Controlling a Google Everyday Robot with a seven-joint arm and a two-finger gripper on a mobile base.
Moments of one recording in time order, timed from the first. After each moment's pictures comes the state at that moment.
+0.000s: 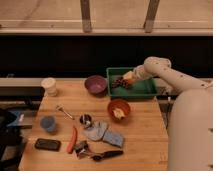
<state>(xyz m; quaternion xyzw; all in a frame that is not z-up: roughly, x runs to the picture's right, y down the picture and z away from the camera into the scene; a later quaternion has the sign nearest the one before) 0.203 -0.073 0.931 -0.16 -0.06 0.72 0.68</state>
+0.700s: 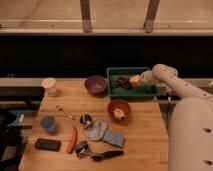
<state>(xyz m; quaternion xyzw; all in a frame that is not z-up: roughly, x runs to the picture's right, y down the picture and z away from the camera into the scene) 0.254 -0.047 0.970 -0.16 -0.06 0.78 0.61</state>
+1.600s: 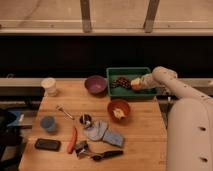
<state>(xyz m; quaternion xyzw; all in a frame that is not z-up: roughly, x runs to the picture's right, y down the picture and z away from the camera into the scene) 0.258 -0.022 0.983 -0.18 -0.03 0.79 0.59</state>
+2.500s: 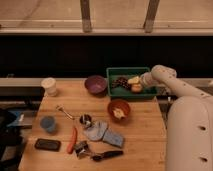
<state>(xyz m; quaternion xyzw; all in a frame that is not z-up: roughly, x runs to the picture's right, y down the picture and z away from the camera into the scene) 0.245 -0.038 0.978 -0.17 -0.04 0.77 0.61</state>
